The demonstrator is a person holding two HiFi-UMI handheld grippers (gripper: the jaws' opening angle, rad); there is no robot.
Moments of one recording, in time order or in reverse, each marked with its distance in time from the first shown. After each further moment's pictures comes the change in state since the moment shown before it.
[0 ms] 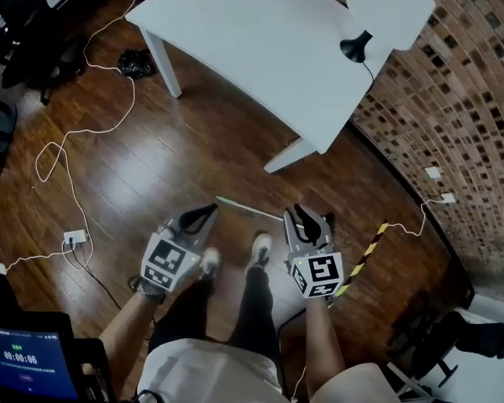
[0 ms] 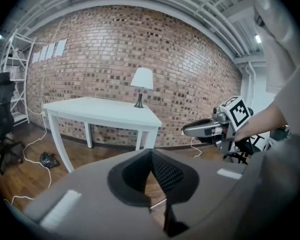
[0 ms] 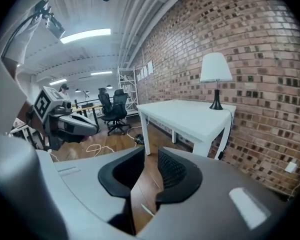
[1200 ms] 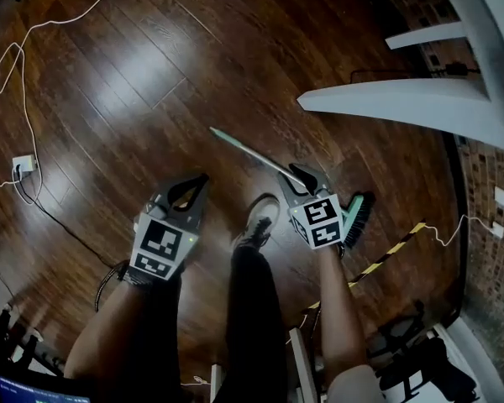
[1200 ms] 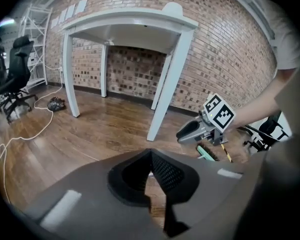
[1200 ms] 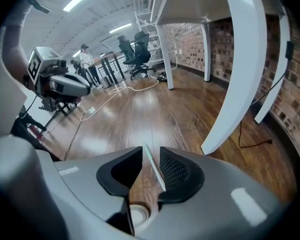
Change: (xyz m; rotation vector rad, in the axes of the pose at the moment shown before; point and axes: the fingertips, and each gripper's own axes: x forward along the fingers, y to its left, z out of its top) left arm 0.178 0.048 -0.393 -0.173 0.293 0.179; right arm 0.245 -0.051 -0.455 -0.159 0.527 0.361
